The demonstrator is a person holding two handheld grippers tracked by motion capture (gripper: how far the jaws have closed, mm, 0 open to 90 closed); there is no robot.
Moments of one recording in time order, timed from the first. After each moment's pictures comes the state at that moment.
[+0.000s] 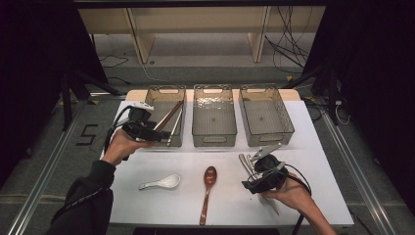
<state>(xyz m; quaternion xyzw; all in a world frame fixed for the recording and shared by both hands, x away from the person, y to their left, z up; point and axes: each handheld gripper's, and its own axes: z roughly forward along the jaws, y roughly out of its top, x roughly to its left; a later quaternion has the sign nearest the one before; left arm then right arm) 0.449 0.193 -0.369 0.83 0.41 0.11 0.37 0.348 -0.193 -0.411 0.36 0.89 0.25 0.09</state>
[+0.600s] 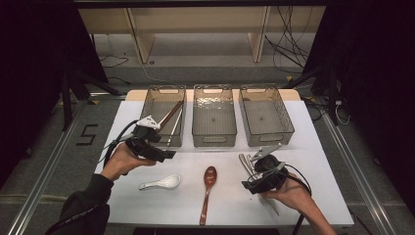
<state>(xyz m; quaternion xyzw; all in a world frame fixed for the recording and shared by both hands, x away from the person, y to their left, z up) 0.411 0.178 -0.380 0.86 0.35 0.09 0.35 0.347 -0.193 -0.410 0.36 0.89 0.25 0.09</state>
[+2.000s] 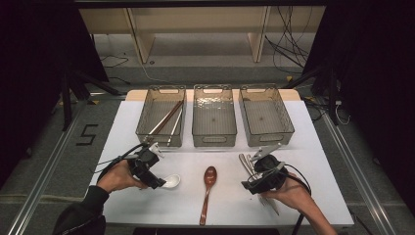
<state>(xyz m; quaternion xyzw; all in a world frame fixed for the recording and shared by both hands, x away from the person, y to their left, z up) 0.390 0.182 -0.436 0.94 0.29 0.05 0.18 0.349 -0.193 -0.412 0.35 0.90 0.25 0.09</state>
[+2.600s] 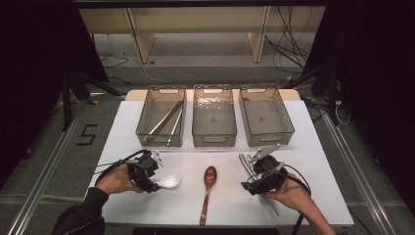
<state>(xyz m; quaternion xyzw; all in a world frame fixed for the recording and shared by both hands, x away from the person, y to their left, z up) 0.383 0.184 -0.449 0.96 0.25 0.04 0.13 0.347 -0.191 -0.411 0.35 0.90 0.25 0.09</state>
